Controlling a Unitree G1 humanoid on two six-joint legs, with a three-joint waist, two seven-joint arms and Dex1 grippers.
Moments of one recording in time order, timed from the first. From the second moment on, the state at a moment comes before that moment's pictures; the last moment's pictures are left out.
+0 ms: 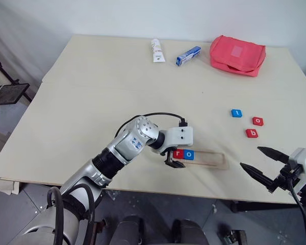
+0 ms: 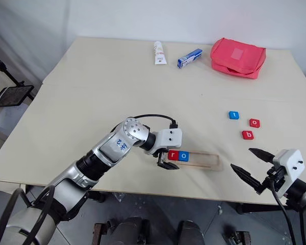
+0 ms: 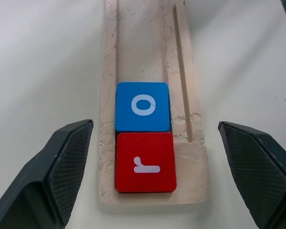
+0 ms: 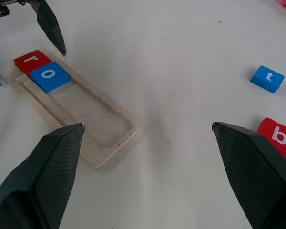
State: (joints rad) left arm -0.90 0.29 -0.62 0.13 0.07 0.57 -1.03; right arm 0.28 -0.73 -0.53 -0.23 0.56 0.20 0.93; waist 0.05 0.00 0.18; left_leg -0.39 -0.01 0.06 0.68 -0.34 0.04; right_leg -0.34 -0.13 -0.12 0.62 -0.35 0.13
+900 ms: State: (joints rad) left arm -0.49 0.31 -0.21 0.27 -0.20 -0.22 -1.14; right arm 0.14 -0.56 -0.54 -0.35 0.53 0.46 0.36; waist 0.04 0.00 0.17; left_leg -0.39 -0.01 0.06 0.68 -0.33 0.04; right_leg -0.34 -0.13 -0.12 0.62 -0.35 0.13
